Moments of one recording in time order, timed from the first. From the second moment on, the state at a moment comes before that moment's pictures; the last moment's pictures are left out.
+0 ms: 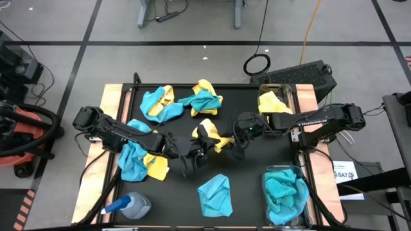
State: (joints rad) left arm -0.27 1.62 1.12 0.21 -0.51 1.07; right arm 0.02 1.36 0.98 -0.19 -0.14 0.18
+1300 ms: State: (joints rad) left arm -0.29 1.61 0.99 -0.02 -0.39 0.19; right arm -0.21 0.93 0.98 -0.89 0.51 0.24
